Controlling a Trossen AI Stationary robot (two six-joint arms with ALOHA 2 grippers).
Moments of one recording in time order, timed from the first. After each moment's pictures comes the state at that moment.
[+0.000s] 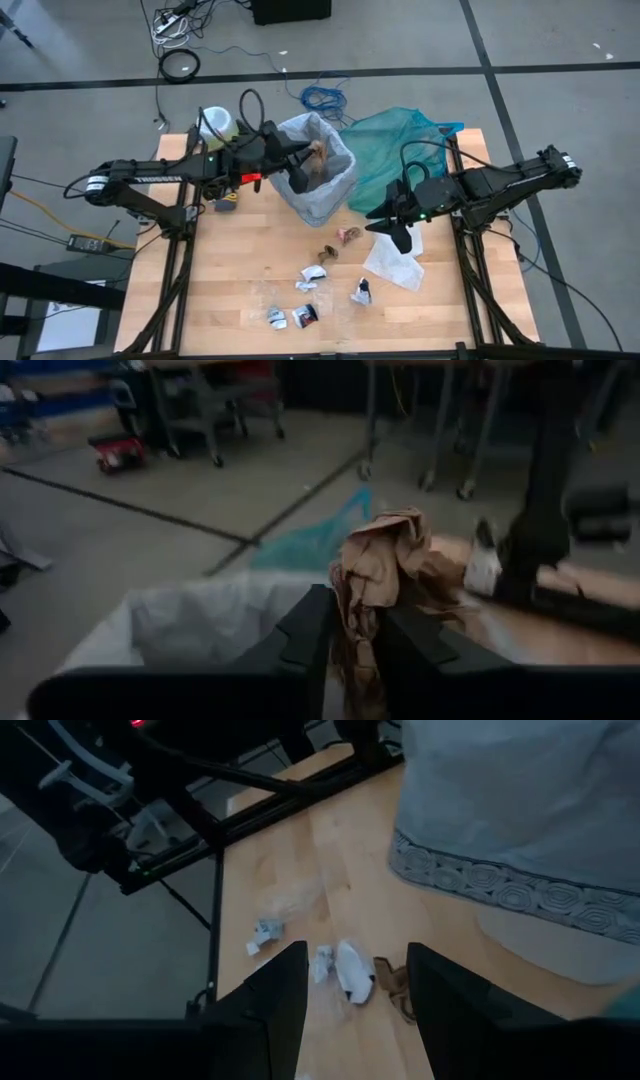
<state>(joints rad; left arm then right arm) 0.11 1.31 1.21 -0.10 -0.40 -0.07 0.28 1.11 1.12 -0.51 0.16 0.58</state>
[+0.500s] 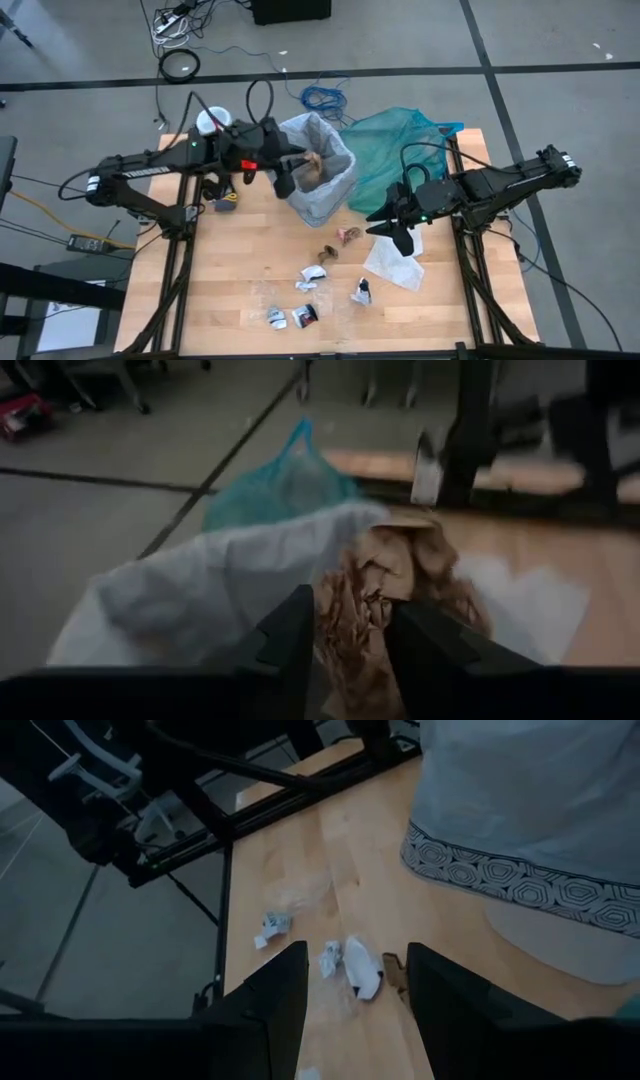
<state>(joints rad) 0.13 1.32 1.45 -0.57 -0.21 0.03 0.30 1.11 1.12 -0.51 0.16 0.57</state>
